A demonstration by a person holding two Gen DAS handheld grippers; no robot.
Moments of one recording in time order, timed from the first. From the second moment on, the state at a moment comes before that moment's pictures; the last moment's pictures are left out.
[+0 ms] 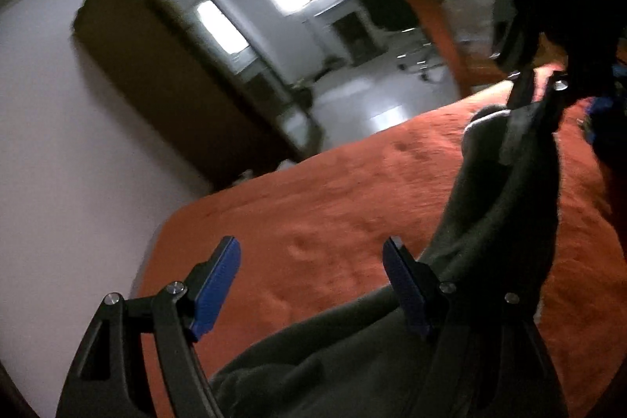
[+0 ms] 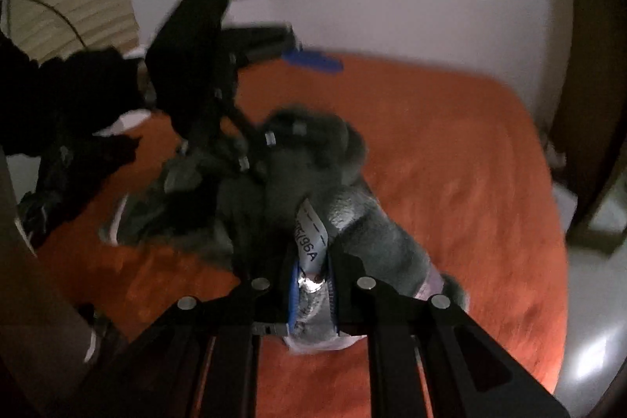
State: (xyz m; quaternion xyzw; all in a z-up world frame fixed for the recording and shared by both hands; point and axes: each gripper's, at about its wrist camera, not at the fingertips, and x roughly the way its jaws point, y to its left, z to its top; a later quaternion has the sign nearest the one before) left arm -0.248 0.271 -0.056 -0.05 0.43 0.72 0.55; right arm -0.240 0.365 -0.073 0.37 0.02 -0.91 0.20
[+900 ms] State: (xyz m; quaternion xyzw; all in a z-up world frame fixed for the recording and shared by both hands) left arm -0.190 0.305 -0.146 -0.11 0.52 0.57 0.62; right arm -0.218 0.392 -0.164 0.50 -0.07 -0.85 0.14
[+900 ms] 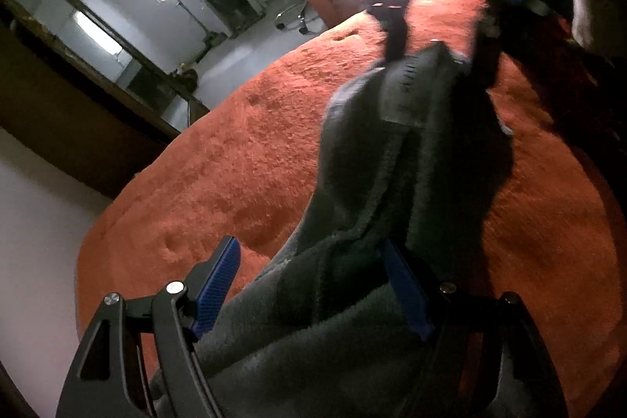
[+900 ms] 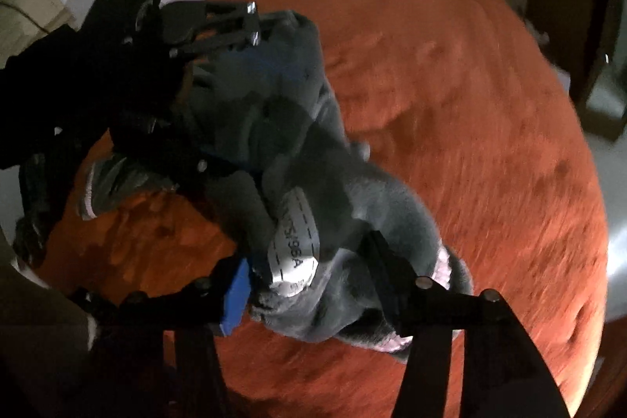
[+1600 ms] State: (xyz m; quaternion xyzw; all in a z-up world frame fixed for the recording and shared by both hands) left arm -0.194 0.336 -0.183 -0.19 0.51 0.56 0.62; right arm -0.221 0.384 -0.191 0.50 -0.07 -0.86 0.11
